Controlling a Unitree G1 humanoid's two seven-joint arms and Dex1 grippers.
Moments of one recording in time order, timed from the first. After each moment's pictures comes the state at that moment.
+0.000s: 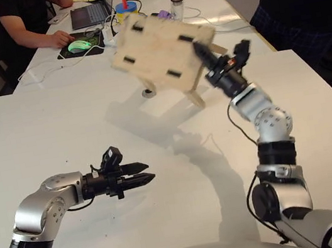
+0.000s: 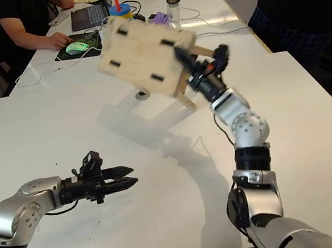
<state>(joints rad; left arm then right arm) -0.08 0.69 -0.07 -0.28 -0.67 0.80 -1.00 -0.67 -0.08 -0.47 0.24 1.04 0.56 0.25</state>
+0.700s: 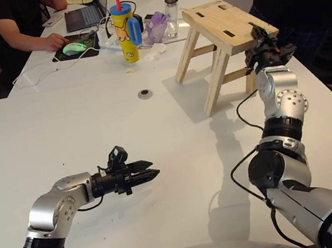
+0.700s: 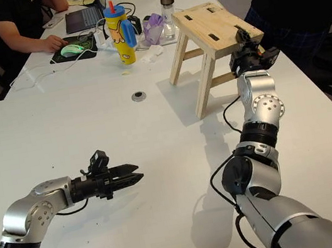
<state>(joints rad) -0.08 0.61 -0.09 -0.22 -0.64 0.79 -0.95 -0.81 -0.06 -0.79 0.43 1.29 0.42 -0.19</state>
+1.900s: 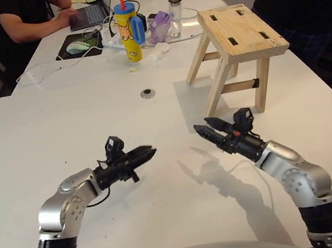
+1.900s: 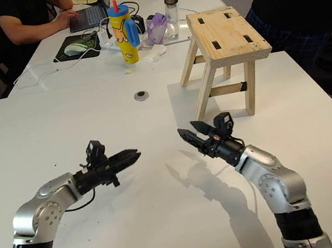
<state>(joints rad) -0.13 0.37 0.00 -0.19 -0.62 0.61 -0.71 -0.03 -0.39 0.08 -0.20 0.53 0.36 0.57</state>
